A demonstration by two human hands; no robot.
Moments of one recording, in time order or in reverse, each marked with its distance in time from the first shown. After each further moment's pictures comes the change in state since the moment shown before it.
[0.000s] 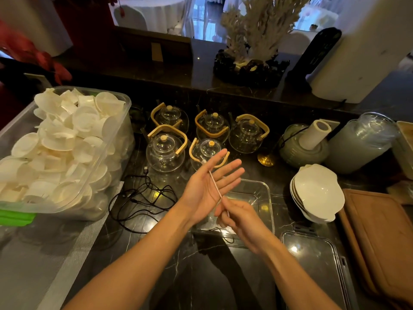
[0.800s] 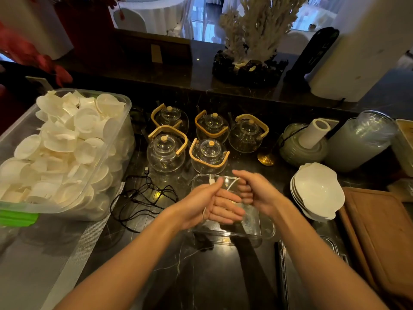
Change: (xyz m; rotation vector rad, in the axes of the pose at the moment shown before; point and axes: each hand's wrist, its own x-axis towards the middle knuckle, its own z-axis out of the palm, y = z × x) left_hand -0.022 0.005 -0.007 0.576 0.002 -0.407; right_hand 0.037 -0.058 -0.038 -0.060 0.177 0.229
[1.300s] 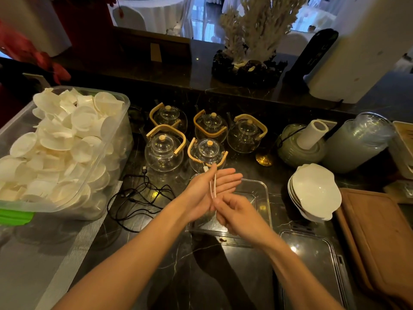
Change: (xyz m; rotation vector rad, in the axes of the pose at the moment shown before) left_hand 0.021 0.011 0.010 -0.332 0.182 0.170; right_hand -0.046 0.038 0.042 -0.373 -0.052 -0.320
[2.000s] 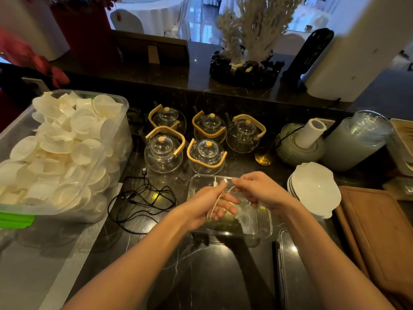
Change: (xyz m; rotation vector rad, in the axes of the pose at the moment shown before) left_hand -0.007 -0.016 -0.005 0.458 0.025 -0.178; right_hand 0.035 -0.012 -0.066 -0.080 0.050 0.233
